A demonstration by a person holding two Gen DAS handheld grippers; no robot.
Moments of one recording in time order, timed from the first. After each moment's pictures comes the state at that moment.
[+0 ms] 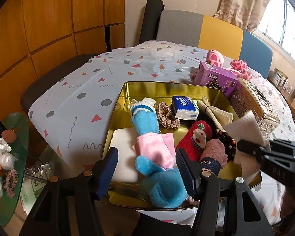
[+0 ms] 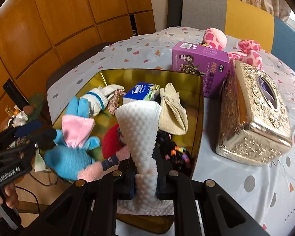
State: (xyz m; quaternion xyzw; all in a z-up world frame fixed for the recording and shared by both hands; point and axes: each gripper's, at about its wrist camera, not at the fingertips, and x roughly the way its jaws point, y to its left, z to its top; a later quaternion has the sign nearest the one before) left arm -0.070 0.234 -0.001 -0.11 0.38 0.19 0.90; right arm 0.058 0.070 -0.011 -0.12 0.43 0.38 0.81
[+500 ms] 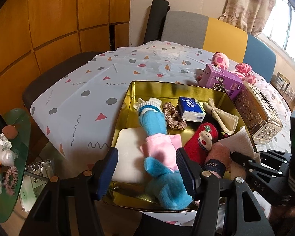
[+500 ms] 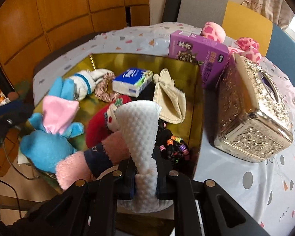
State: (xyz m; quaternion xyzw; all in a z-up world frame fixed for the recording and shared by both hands) left arm -0.072 0.245 -0.004 -0.13 0.38 0.20 0.89; right arm 0.055 0.084 -0.043 -0.17 0.43 0.33 0.82
